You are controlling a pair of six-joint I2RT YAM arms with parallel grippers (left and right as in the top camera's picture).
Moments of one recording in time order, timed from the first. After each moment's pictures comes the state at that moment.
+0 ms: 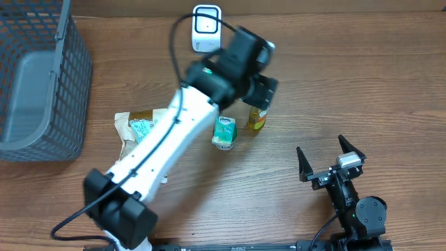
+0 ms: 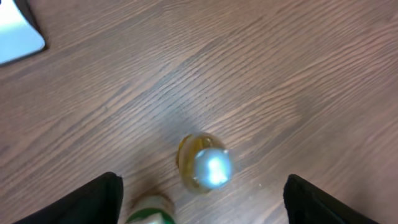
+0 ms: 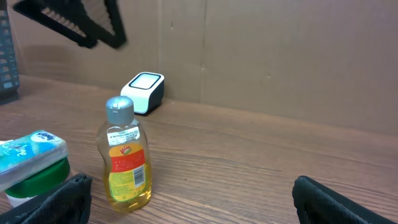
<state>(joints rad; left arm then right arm) -0.66 1.85 1.83 -0.93 0.02 -0.20 0.15 0.01 0.02 -0.02 -0.12 -0.06</state>
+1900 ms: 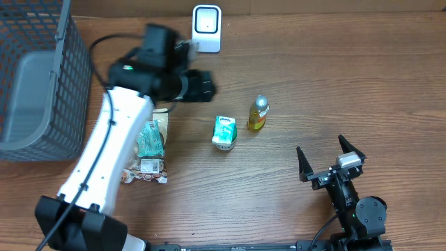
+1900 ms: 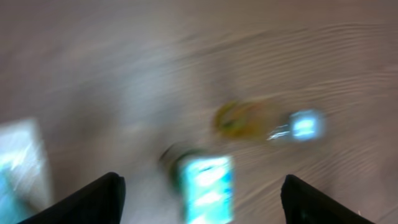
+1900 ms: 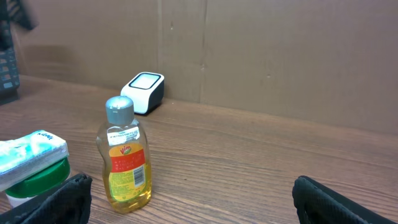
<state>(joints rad) -0.36 1.66 1.64 -0.96 0.28 -0.28 0.15 0.01 0.02 -0.02 -0.12 -0.06</state>
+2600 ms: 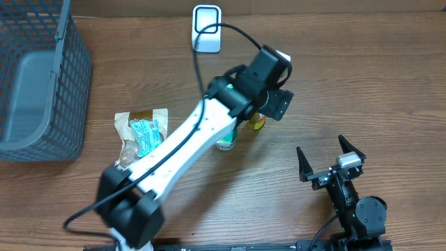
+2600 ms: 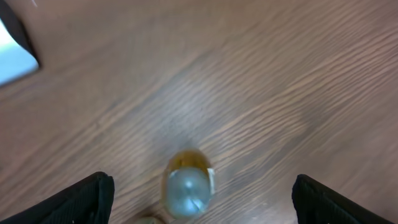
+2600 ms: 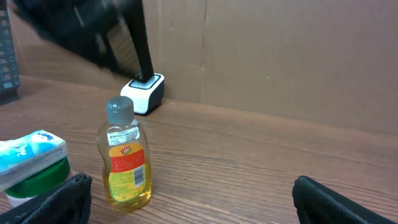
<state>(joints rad) -0.74 1.87 1.73 -0.78 -0.07 -0.20 0.15 0.01 0.02 -0.02 -0.12 -0.06</state>
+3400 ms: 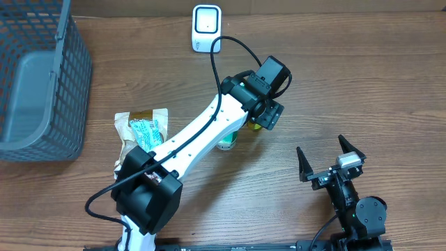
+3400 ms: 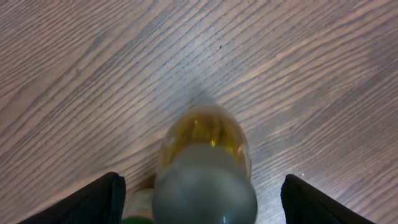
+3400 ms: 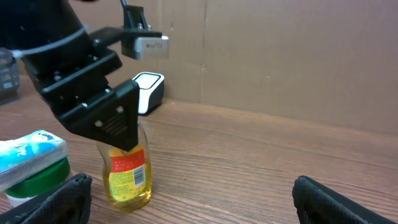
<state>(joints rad) -0.74 2.00 1.73 -0.88 -0.08 -0.18 0.15 0.01 0.02 -0.02 -0.12 -0.06</state>
